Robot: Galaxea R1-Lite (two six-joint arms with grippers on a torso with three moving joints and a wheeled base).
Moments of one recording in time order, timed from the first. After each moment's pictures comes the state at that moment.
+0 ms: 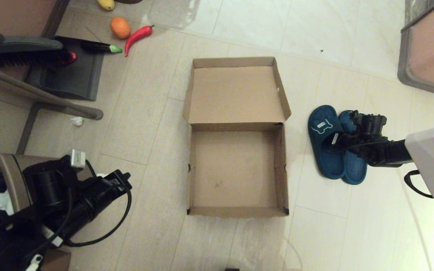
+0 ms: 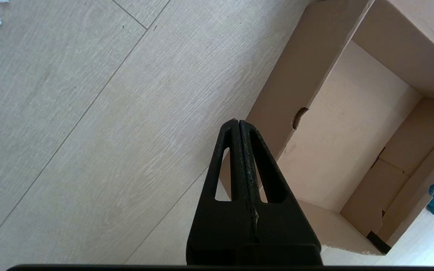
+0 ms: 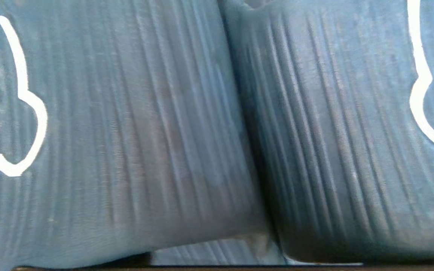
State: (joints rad) left arm -0.21 1.76 -0.37 -1.15 0.11 -0.49; right arm -0.17 2.54 -1.82 -0.47 -0.09 0.20
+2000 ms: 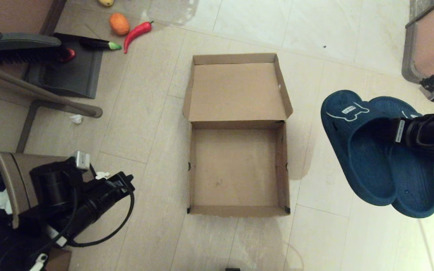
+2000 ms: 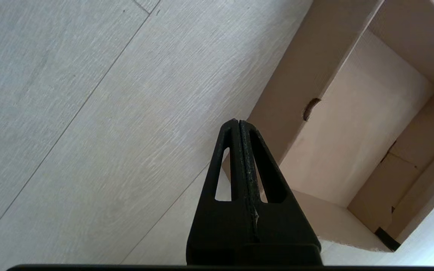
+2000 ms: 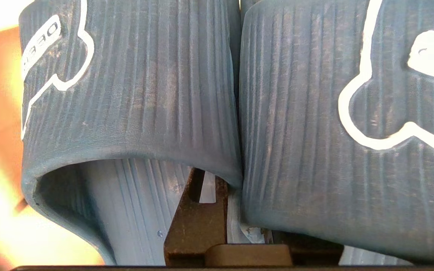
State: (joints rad) left arm -0.22 1.79 -0.38 -1.16 0.10 -0.50; right arm -0.05 1.50 -1.09 0.00 0.15 0.20
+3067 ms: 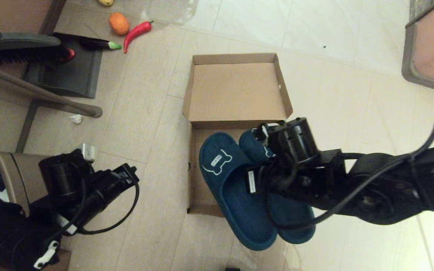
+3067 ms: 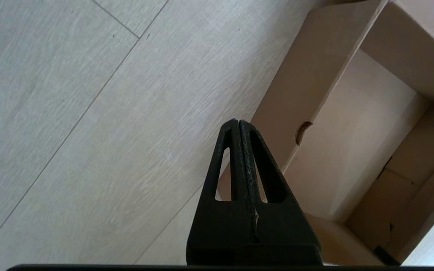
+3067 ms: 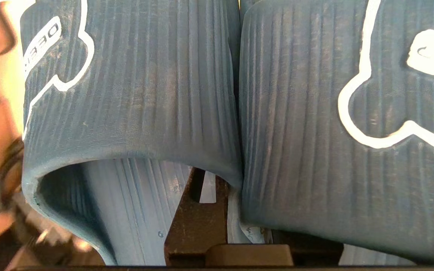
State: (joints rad) left arm -0.23 1.83 -0.46 -1.16 0.11 -0.49; right arm 0.76 1.89 -1.17 -0.20 -0.32 0.30
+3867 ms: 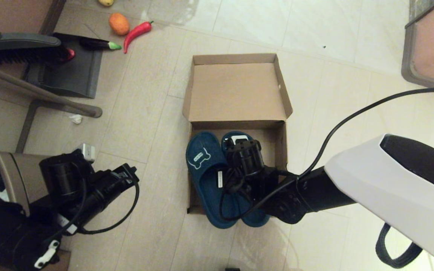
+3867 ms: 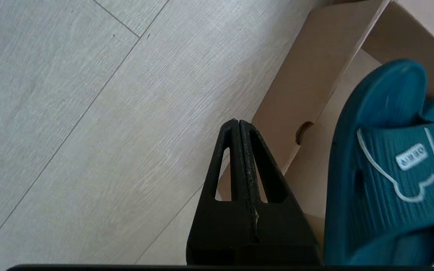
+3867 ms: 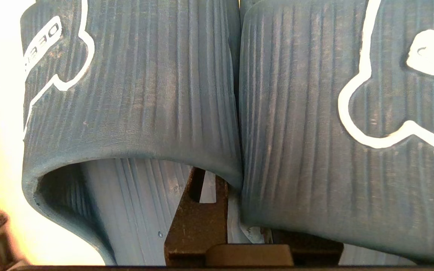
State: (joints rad) left arm -0.22 1.83 -0.46 -1.15 0.11 -0.49; right arm 0.75 2.25 -1.37 -0.50 -0.39 0.30
